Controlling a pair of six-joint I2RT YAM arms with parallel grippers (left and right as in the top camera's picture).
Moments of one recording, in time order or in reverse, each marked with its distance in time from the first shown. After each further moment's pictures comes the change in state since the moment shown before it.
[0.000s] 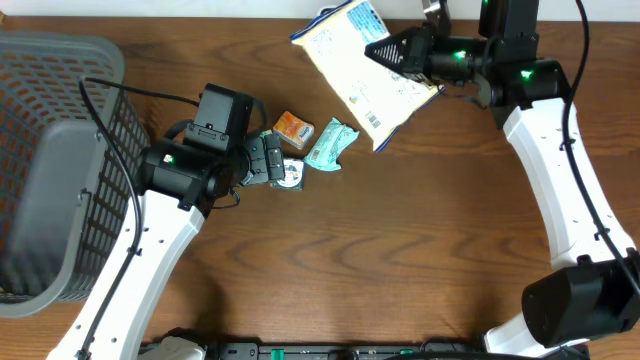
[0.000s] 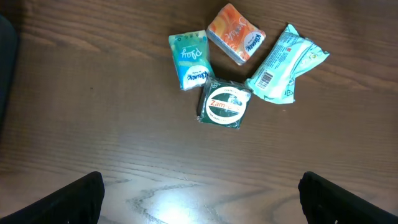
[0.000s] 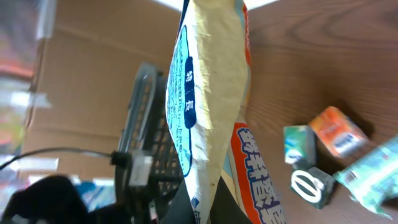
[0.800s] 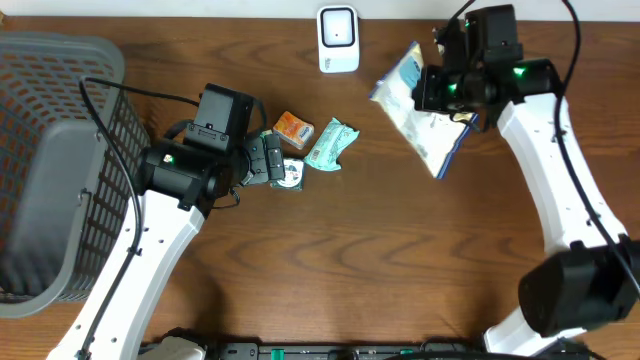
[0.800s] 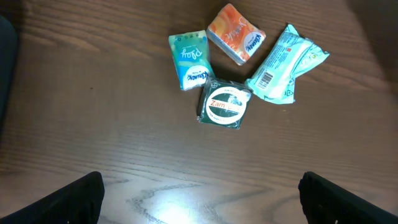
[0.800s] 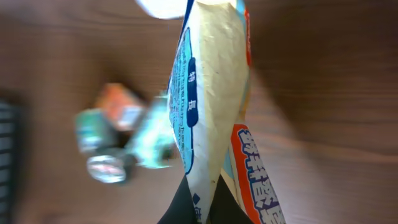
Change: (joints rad) left arm 0.000 0.000 0.000 0.000 0.000 0.000; right arm -0.002 0.060 -0.022 -0.426 0.743 -0.439
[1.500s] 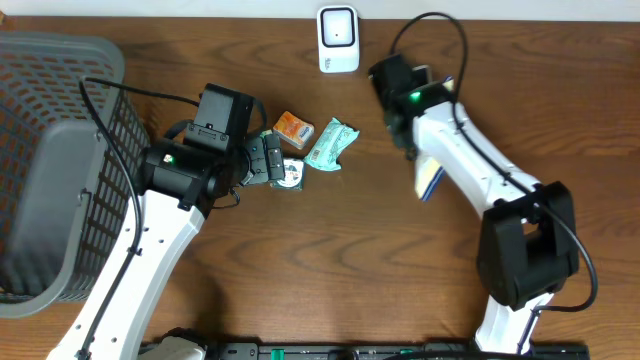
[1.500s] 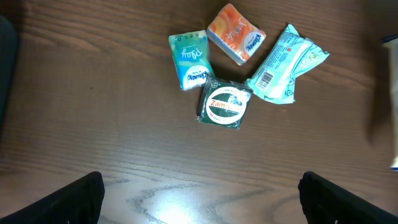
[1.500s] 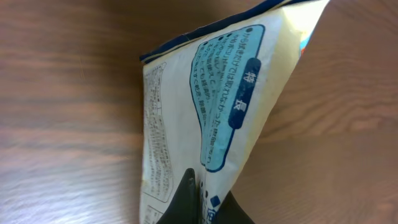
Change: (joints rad) left arm 0.000 0.000 0.000 0.000 0.000 0.000; right arm 0.257 0.175 -0.113 0.032 0.832 -0.009
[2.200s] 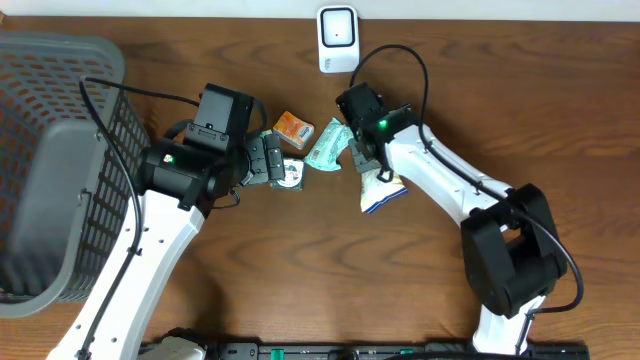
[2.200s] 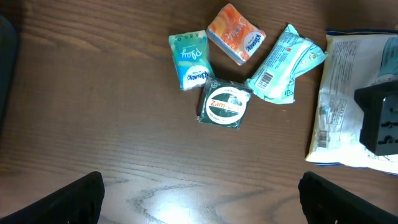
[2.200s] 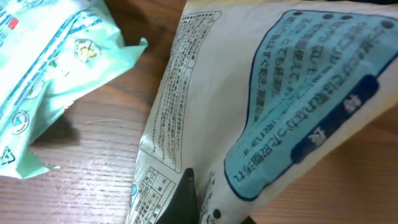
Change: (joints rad) left arm 0.000 0.000 0.000 0.000 0.000 0.000; right arm 0.111 0.000 -0.109 0.112 -0.293 0.047
